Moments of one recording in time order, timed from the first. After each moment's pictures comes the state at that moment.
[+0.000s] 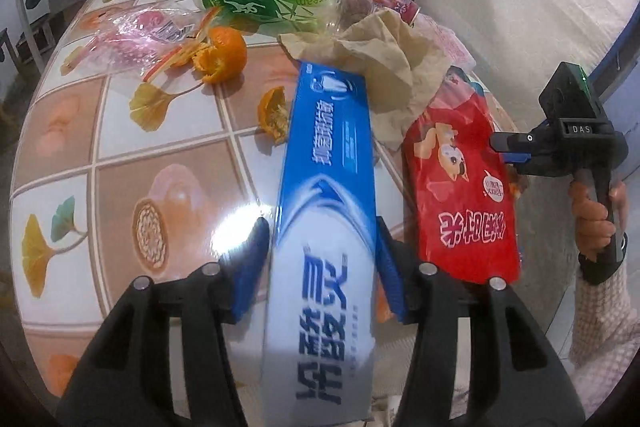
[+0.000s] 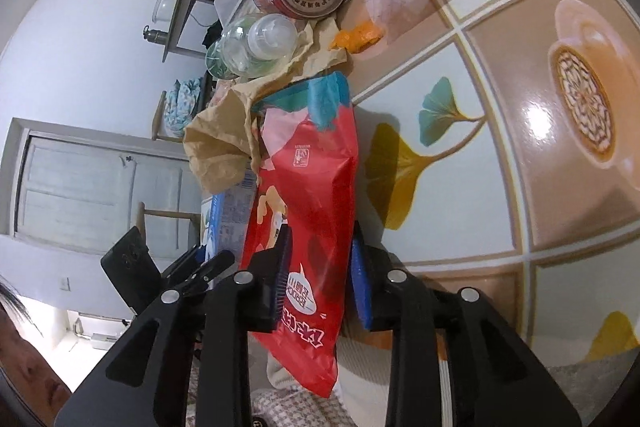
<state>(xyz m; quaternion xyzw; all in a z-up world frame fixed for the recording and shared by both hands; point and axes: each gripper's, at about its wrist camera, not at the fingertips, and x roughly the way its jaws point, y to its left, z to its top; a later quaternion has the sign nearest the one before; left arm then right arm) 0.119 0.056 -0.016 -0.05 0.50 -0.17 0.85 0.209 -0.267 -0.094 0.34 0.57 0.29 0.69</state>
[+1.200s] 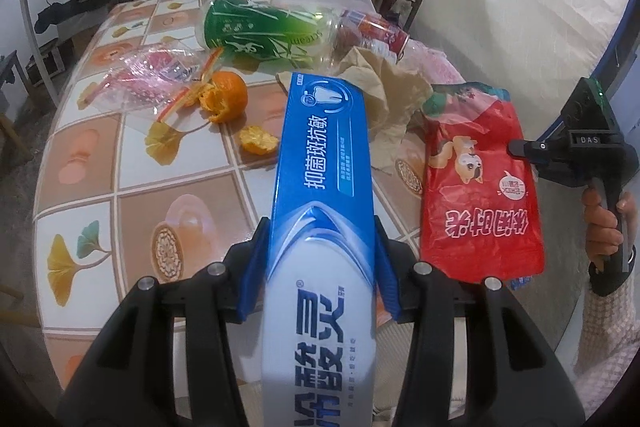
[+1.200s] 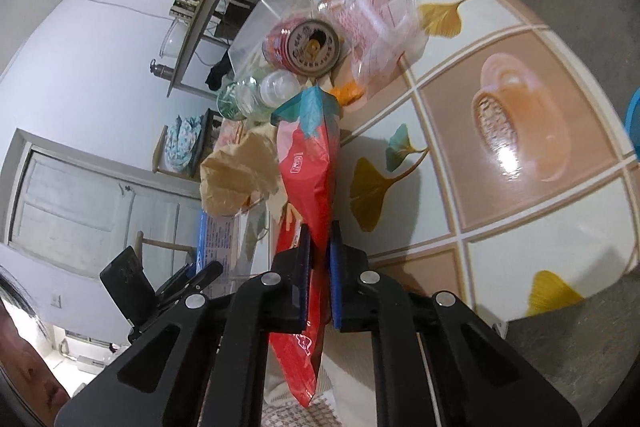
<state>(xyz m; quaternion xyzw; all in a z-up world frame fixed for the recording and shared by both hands) 0.108 0.055 0.010 -0.03 0.46 -0.16 0.87 0.181 -0.307 -0.057 0.36 0.51 0.25 0.74</state>
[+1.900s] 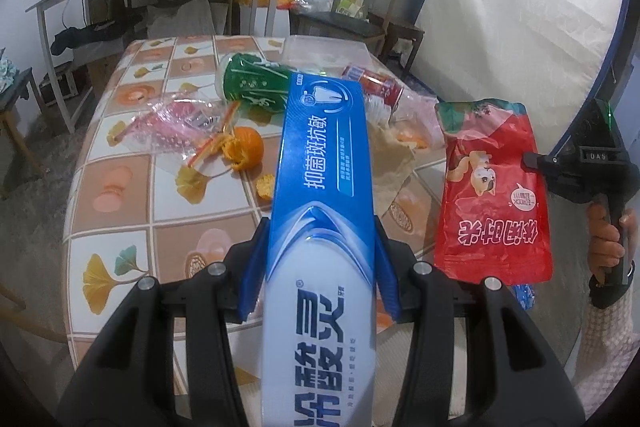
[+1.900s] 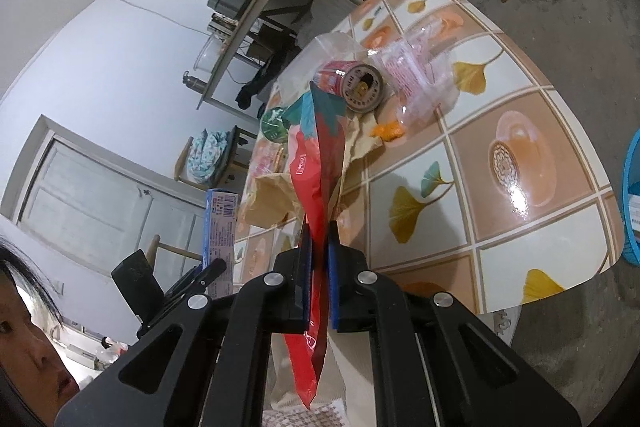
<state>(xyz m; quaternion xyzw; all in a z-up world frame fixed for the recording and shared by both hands) 0.087 0.064 0.048 -0.04 0.39 -0.15 0.91 0.161 -0.316 -0.011 0.35 0.45 0.28 0.77</state>
